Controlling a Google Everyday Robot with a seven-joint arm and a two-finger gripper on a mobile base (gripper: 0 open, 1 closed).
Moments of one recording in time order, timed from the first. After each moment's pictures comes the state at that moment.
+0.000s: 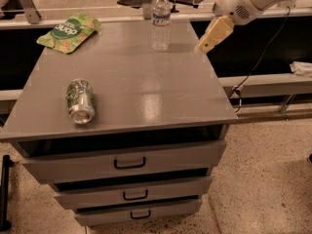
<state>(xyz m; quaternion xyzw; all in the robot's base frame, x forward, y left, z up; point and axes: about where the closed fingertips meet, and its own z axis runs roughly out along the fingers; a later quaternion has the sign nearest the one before) 0.687 -0.150 0.981 -0.54 0.75 0.04 0.39</state>
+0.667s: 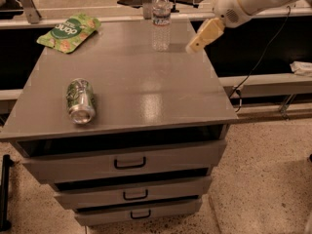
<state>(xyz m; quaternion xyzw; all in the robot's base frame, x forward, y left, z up) 0.710 -0.137 0.971 -0.52 0.75 0.05 0.41</state>
